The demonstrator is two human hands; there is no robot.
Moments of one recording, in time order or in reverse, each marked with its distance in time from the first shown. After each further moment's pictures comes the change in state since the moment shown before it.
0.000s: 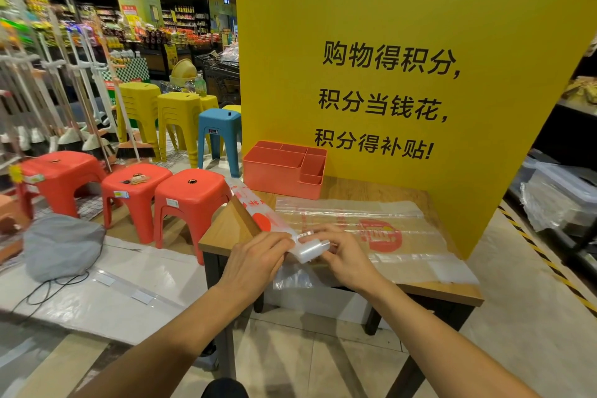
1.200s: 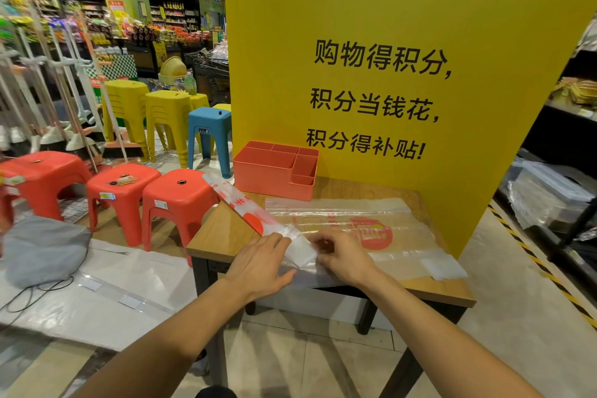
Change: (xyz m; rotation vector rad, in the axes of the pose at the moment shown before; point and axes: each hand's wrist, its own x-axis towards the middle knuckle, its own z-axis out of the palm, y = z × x) left_hand 0.016 -0.008 0.038 0.072 -0.458 -0.123; right_hand 0.012 0.031 -0.012 -0.267 -0.074 0.264
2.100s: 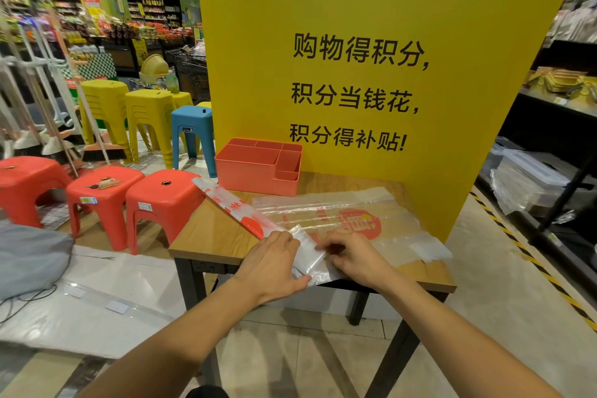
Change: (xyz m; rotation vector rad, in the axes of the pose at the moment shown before) left_hand 0.017 0.052 -0.009 -0.016 -0.093 0.001; right_hand -0.030 0.035 -0.037 -0.133 -0.016 -0.098
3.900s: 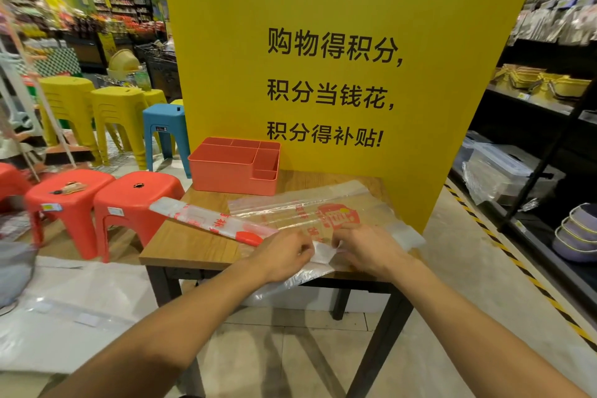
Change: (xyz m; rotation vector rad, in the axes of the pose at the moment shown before) left_hand 0.057 0.033 -0.007 -0.335 -0.116 0.104; right_hand -0.021 0.007 -0.057 -0.613 -0.086 0.031
